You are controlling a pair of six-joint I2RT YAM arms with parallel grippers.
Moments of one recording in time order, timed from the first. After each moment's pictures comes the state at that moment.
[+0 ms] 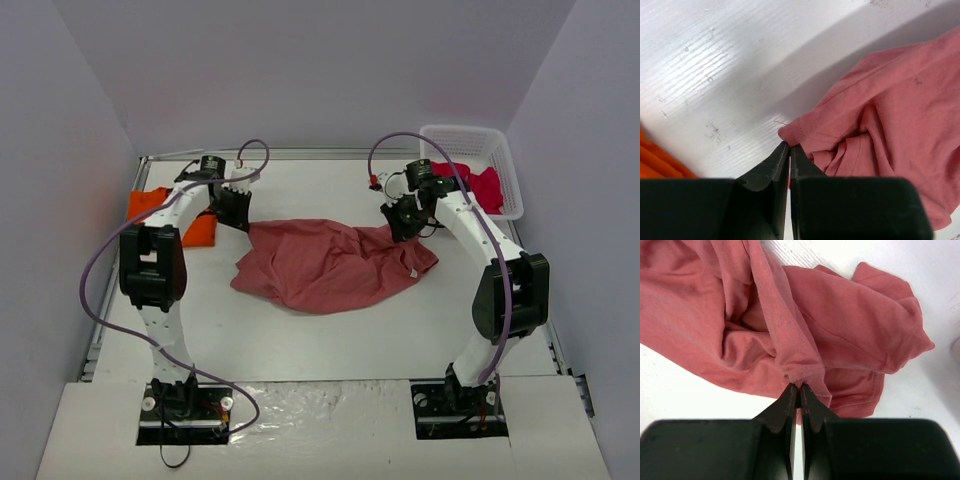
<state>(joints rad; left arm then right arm) -0.11 2.01 1.63 -0.75 0.43 0.24 0.24 1.71 1.43 -0.87 -0.25 -0.45</state>
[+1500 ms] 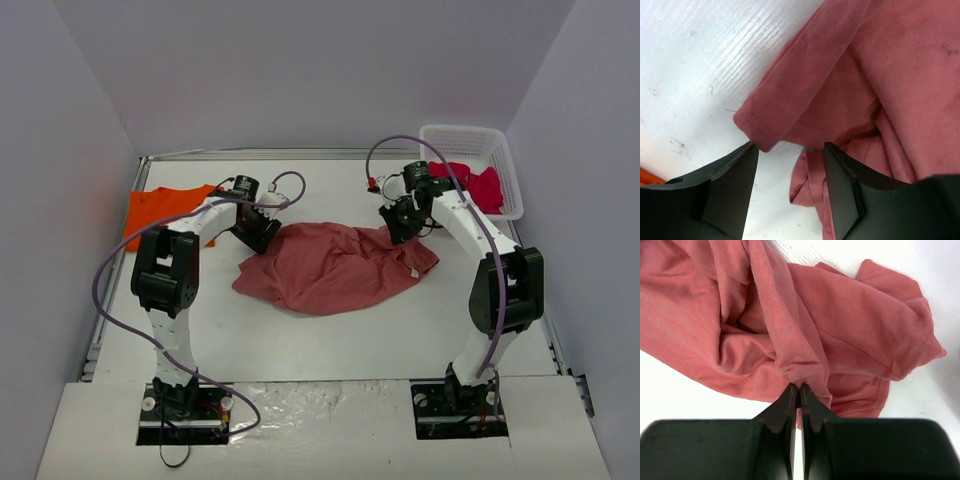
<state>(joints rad) -0.28 1.98 1.46 -0.65 0.20 0.39 0.24 1.75 1.43 -0.86 -0.25 -0.45</state>
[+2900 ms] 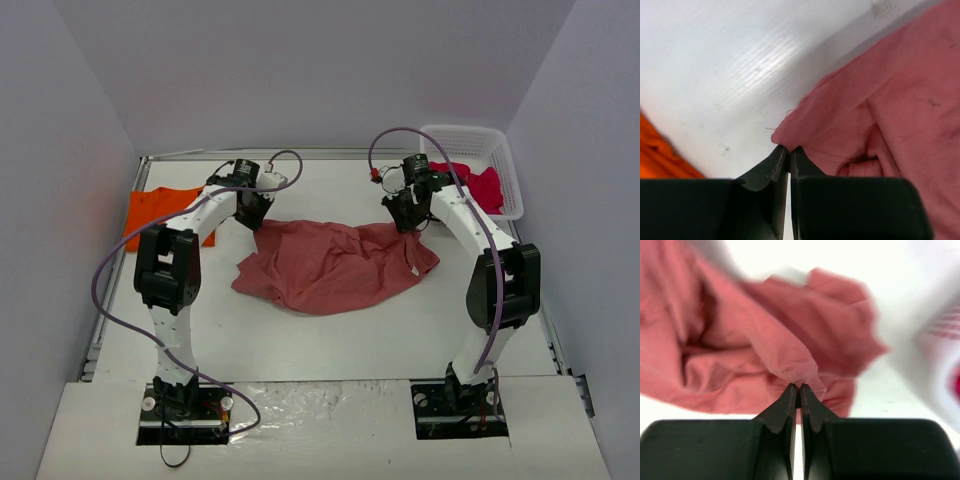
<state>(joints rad) -0.28 2.02 1.60 -0.66 0.15 0.32 0.24 1.79 1.47 -0.83 -0.14 -0.41</state>
